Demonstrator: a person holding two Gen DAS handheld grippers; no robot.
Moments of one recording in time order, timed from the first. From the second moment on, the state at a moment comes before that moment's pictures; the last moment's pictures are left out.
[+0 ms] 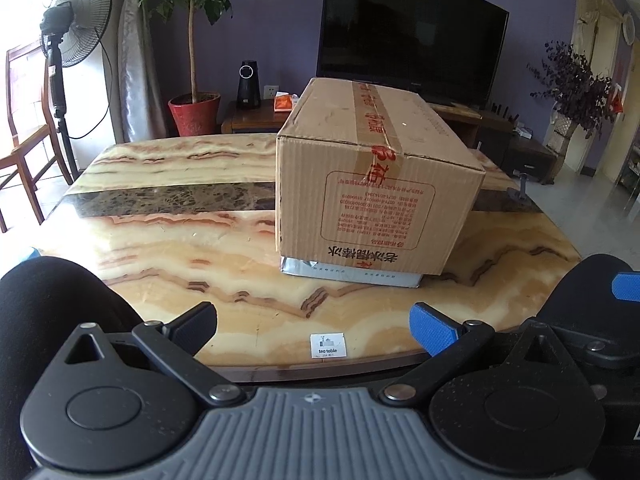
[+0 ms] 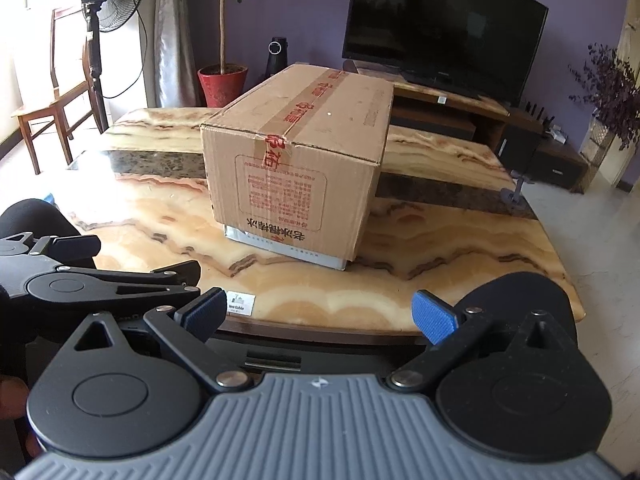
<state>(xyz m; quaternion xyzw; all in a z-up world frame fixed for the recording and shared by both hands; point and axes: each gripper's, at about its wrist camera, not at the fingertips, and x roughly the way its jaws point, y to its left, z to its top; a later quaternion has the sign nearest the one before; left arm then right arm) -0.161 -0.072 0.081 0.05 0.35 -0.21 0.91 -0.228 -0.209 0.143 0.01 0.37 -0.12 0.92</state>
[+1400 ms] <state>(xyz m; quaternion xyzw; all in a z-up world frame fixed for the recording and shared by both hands) -0.169 -0.067 0.078 0.03 0.31 -0.22 0.92 -0.230 -0.224 0.104 0.03 0.43 -0.16 0.89</state>
